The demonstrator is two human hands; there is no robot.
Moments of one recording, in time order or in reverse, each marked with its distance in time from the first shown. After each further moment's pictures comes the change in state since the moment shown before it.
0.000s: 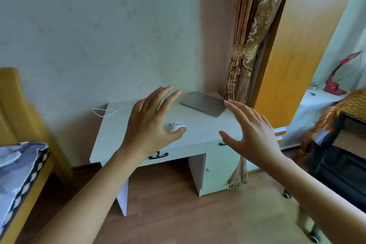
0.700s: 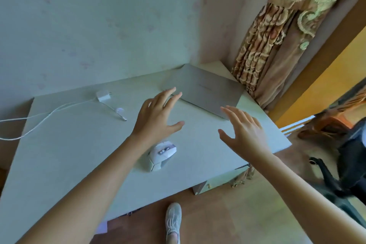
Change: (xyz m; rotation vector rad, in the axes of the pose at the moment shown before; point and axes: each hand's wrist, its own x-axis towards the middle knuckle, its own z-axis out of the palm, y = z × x) left_hand 0.199 -0.210 0.473 -0.183 -0.447 -0.046; right_hand 0.214 0.240 0.383 -0.037 -0.383 0.281
